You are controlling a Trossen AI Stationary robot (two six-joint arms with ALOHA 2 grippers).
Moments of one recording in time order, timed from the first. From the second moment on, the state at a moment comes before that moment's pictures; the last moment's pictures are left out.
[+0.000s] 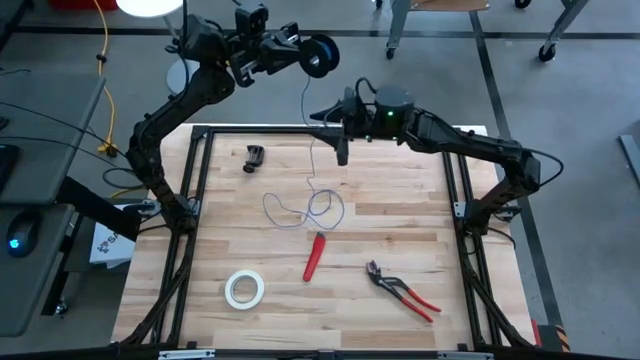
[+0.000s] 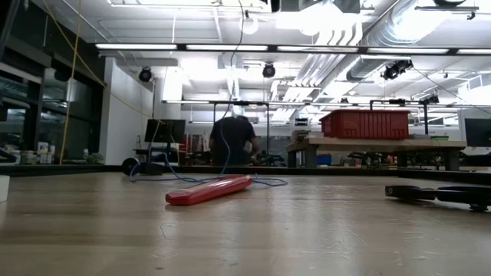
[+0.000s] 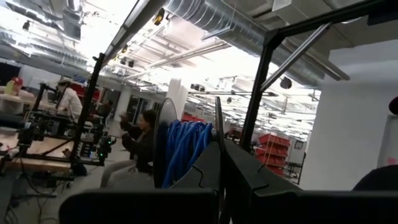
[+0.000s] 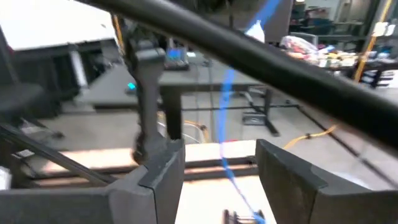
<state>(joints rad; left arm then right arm) 0.66 1.69 1.94 0.52 0.96 -0.92 -0.29 1.58 1.56 -0.06 -0.19 -0.05</state>
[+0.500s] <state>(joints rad) 0.69 1.67 1.94 0.52 0.96 -0.92 -0.28 1.60 1.56 -0.10 -0.12 -0.19</state>
